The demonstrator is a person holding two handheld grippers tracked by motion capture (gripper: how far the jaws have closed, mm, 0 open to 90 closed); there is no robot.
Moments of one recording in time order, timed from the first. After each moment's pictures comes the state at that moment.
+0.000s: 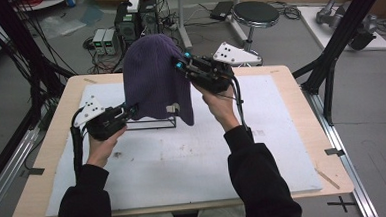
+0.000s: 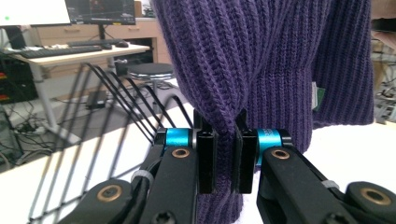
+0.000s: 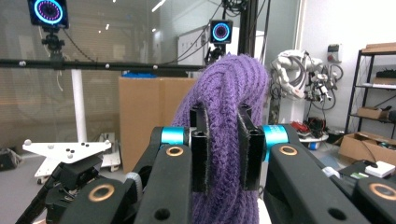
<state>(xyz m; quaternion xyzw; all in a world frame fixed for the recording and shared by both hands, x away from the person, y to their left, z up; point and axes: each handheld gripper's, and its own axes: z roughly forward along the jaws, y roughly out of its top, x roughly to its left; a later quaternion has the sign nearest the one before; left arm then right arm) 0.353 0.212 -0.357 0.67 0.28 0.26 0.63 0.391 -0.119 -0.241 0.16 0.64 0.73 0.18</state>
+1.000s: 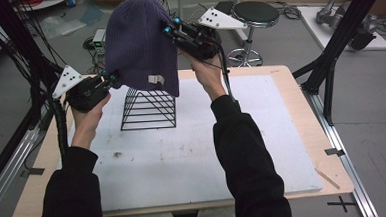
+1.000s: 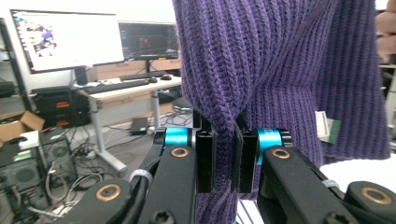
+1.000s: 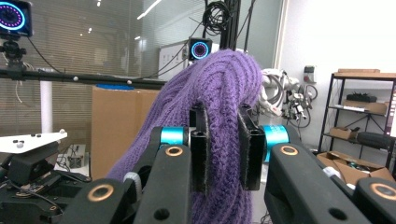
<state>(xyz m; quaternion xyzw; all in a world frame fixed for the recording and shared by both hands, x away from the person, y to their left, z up) 0.389 0.240 -0.302 0.62 0.31 0.34 0.64 0.443 -0.092 -0.196 0.15 0.63 0.73 0.23</state>
